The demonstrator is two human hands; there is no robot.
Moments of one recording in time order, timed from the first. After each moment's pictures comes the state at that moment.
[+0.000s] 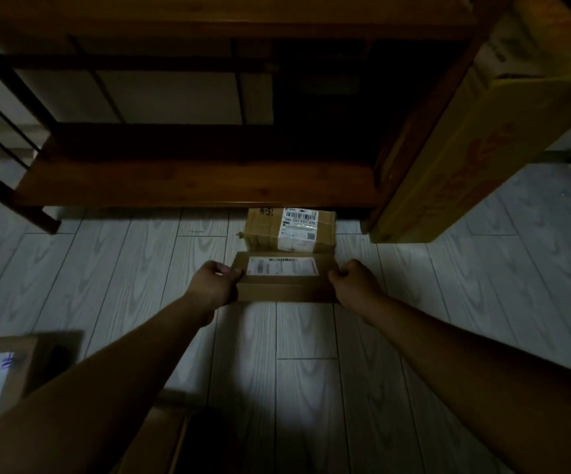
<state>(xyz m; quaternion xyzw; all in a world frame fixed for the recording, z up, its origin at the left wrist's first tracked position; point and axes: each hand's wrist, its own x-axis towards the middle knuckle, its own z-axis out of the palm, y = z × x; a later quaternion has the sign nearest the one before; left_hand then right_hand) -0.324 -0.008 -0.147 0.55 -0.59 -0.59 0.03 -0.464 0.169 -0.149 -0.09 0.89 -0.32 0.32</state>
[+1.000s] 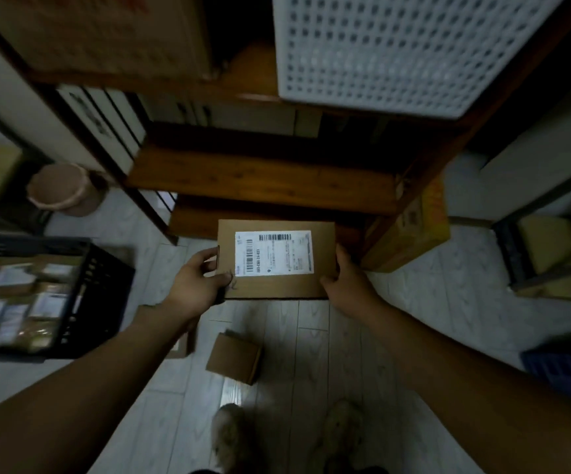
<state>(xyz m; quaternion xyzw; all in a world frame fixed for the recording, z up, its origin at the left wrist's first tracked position) -0.163 -0.024 0.342 0.51 -0.57 -0.63 0.08 -0.336 0.148 0.332 -0.21 0.86 -0.30 0.37</state>
